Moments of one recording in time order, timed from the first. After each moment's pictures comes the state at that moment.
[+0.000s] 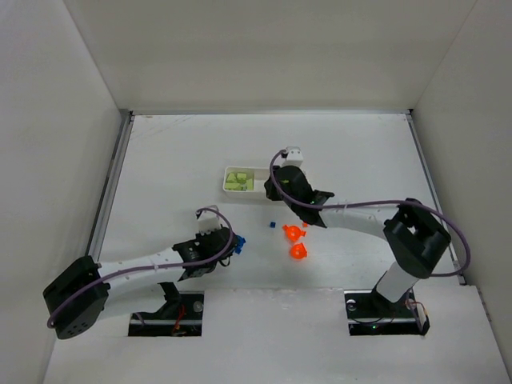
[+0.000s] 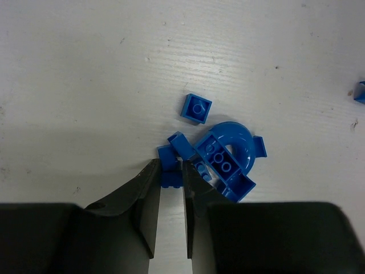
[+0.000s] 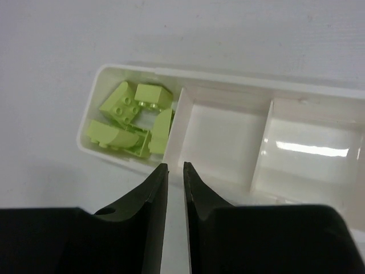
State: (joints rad) left arm -0.98 1.04 0.34 -0.29 -0.58 -1.01; right arm 0.81 1.68 1.01 0.20 0.36 0.58
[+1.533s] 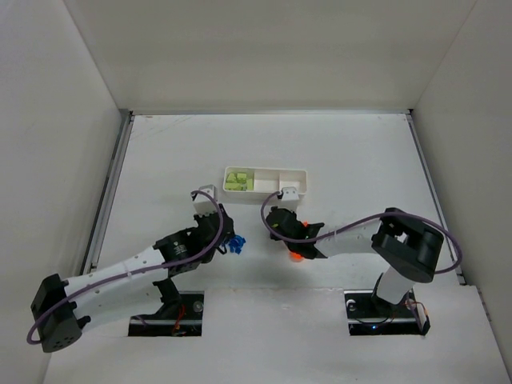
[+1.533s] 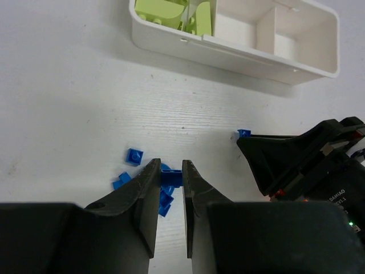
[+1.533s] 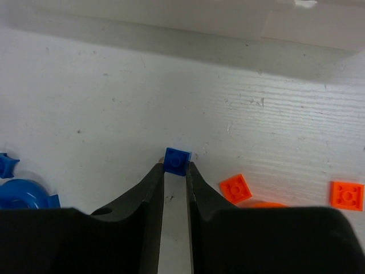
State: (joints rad) left arm -1.00 0.84 0.54 -0.39 -0.66 -0.88; right arm 1.05 1.67 0.73 0.19 0.57 0.71
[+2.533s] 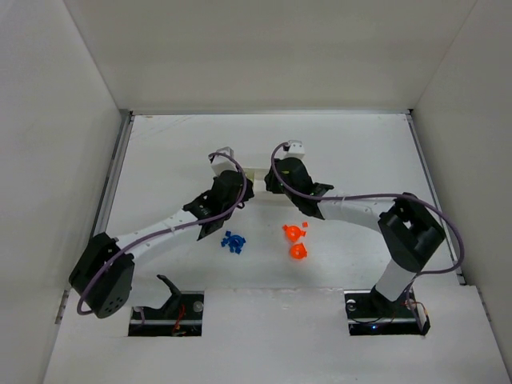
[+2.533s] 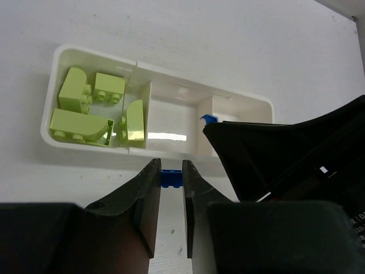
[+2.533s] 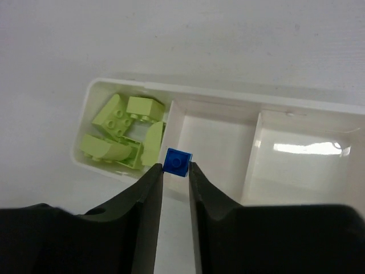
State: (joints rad) left arm -0.75 1.29 0.75 0.08 -0.44 -0.73; right arm 0.77 1.69 1.03 0.19 0.35 0.59
